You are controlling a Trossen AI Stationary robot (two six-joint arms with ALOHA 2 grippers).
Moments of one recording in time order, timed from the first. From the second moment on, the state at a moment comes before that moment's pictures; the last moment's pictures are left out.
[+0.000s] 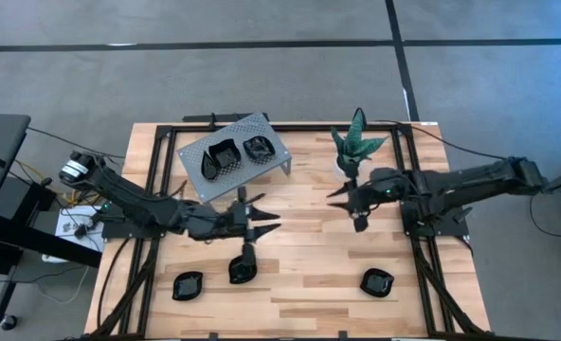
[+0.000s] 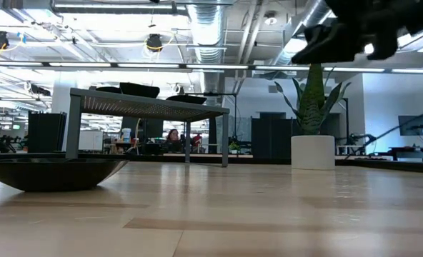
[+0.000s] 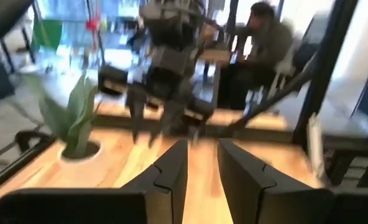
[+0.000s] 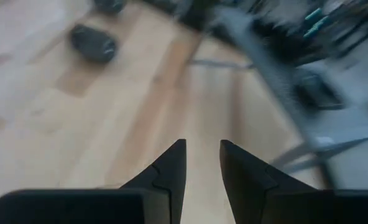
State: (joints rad) left arm -0.44 1.37 0.90 0.38 -0.54 -0.04; right arm 0.04 0.90 0.56 -0.10 0.06 -0.41
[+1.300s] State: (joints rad) left arm -0.73 1.69 1.06 -0.78 -0.20 -0.33; right arm -0.02 0.77 0.46 0.07 0.08 -0.43
